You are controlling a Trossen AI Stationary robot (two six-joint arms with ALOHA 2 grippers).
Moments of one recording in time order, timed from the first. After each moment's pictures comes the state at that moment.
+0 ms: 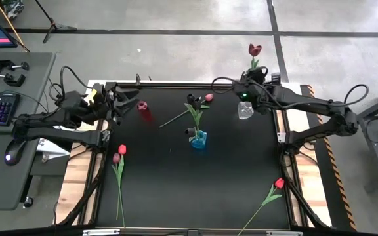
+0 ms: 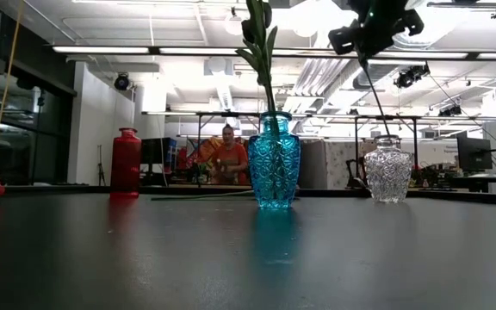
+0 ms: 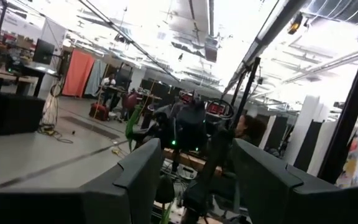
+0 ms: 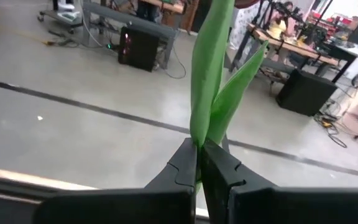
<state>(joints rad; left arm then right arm) 0.07 0.62 0.74 0.18 -0.21 -0.26 -0.29 1.26 1.20 -0.72 1.21 0.48</state>
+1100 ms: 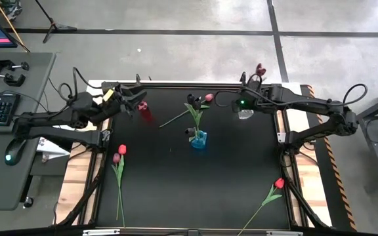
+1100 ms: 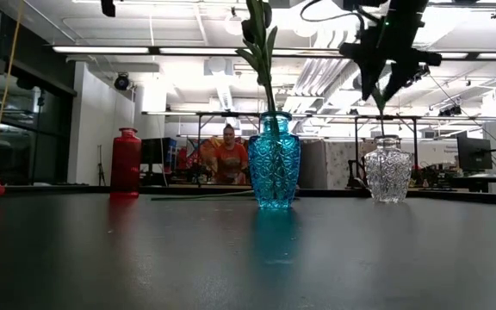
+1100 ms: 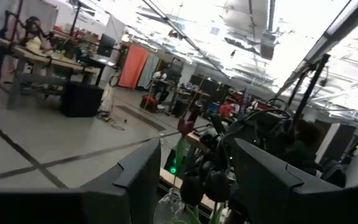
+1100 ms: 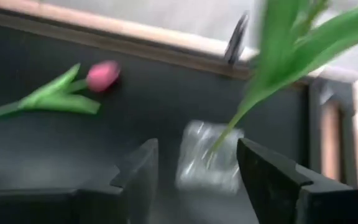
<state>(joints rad) 0.07 0.70 0.74 0.18 -0.43 -0.29 -0.29 1.28 1.20 -1.14 0.55 0.94</state>
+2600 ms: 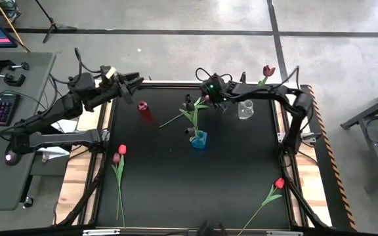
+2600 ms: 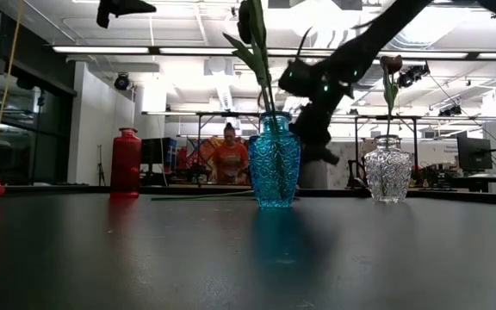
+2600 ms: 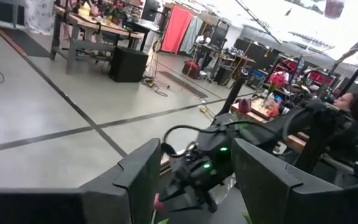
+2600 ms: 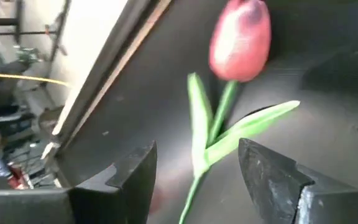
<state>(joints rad) 0.43 0.75 0.93 -0.22 -0.19 -0.36 -0.53 1.86 1.20 -0.23 0.01 1.72</state>
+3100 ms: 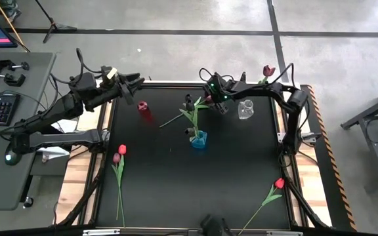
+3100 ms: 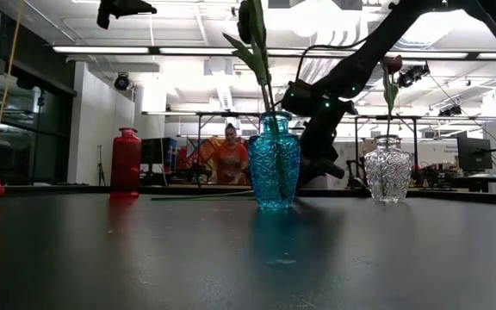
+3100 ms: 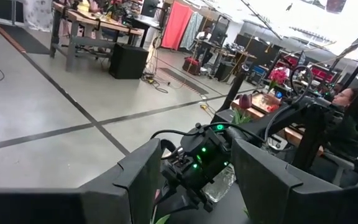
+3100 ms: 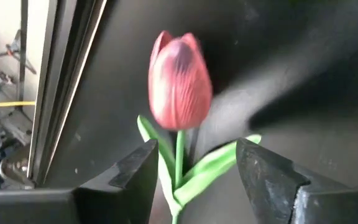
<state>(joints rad) 0.43 0.76 0.93 -0.23 -0.19 -0.35 -0.60 1.94 1.20 -0.25 -0.08 1.82</state>
